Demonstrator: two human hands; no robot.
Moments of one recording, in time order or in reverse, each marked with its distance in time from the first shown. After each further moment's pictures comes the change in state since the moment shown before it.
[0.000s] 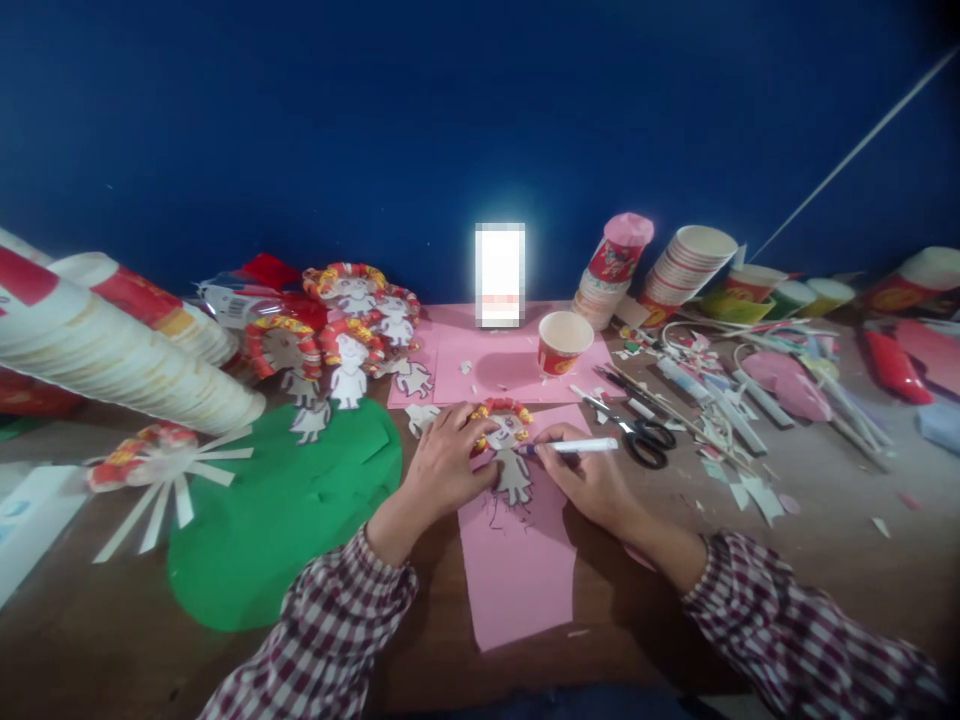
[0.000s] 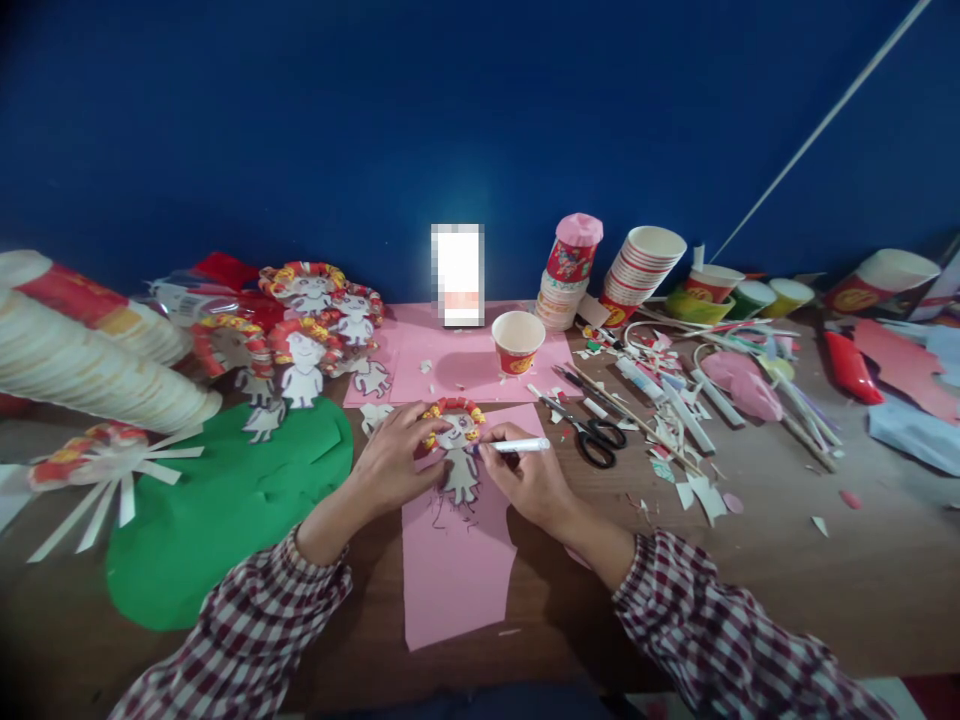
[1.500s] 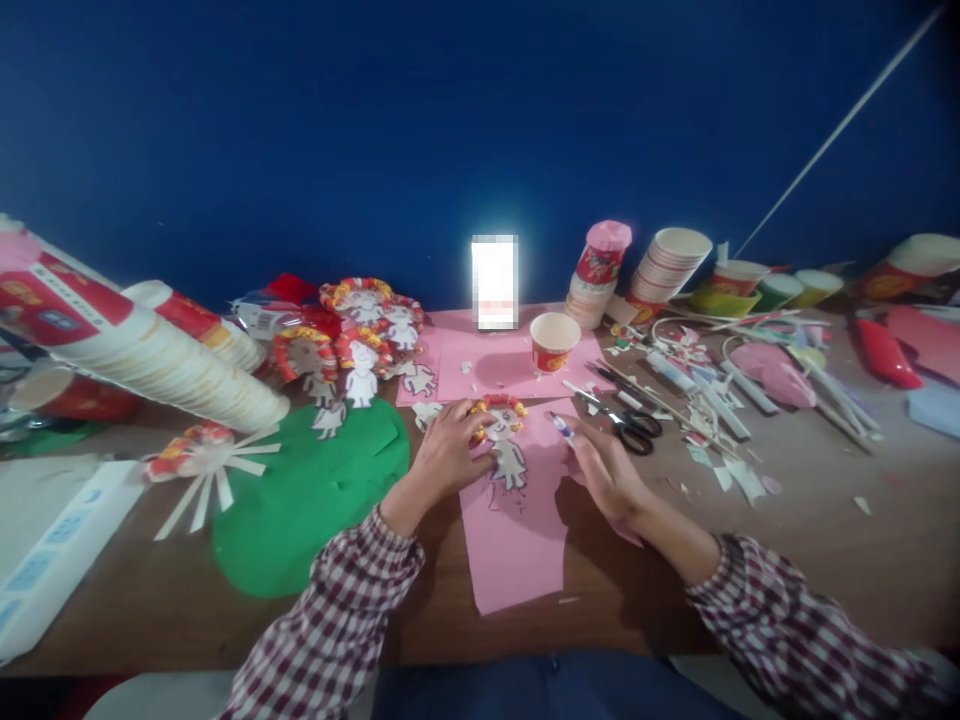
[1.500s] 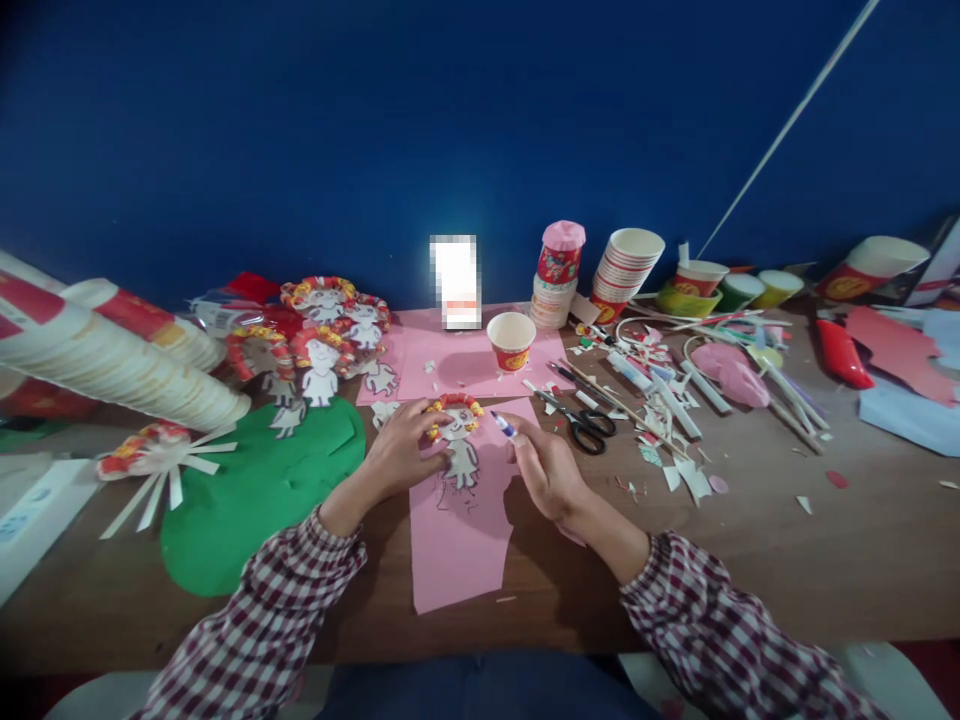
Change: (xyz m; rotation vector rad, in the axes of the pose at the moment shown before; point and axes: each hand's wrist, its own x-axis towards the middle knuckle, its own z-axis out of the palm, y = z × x) left_hand 0.002 -0.001 0.000 0.033 -0.003 0.025; right_hand -0.022 -0.003 -0.028 -0.022 -0.024 0.021
